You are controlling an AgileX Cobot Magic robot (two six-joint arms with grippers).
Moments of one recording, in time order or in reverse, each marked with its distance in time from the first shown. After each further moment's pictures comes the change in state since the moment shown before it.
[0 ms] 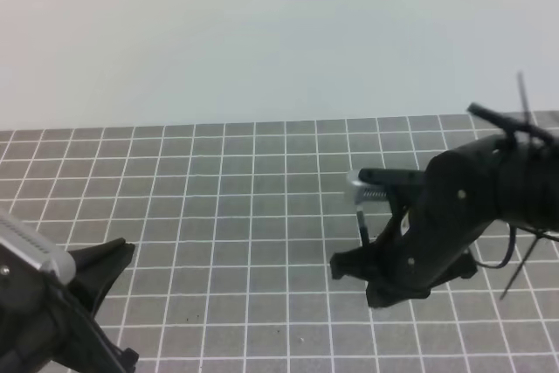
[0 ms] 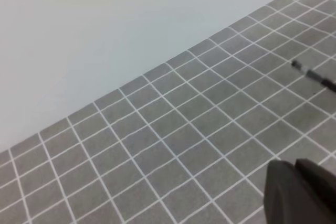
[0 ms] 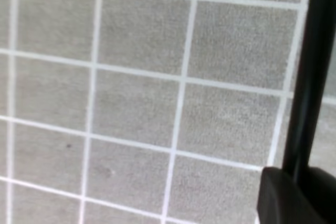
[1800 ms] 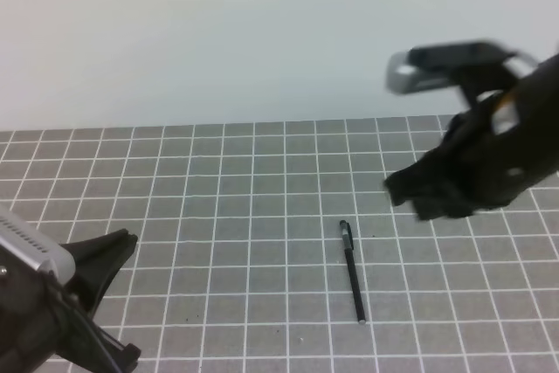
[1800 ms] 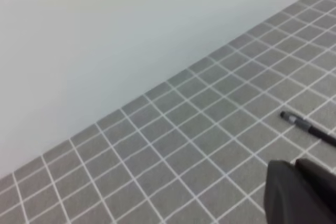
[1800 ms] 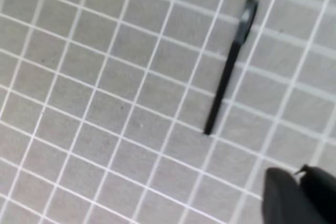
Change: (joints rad) left arm 0.019 0.002 0.000 0.070 -0.031 -0.054; right arm -0.011 -0.326 -0.149 -0.097 0.297 -0.133
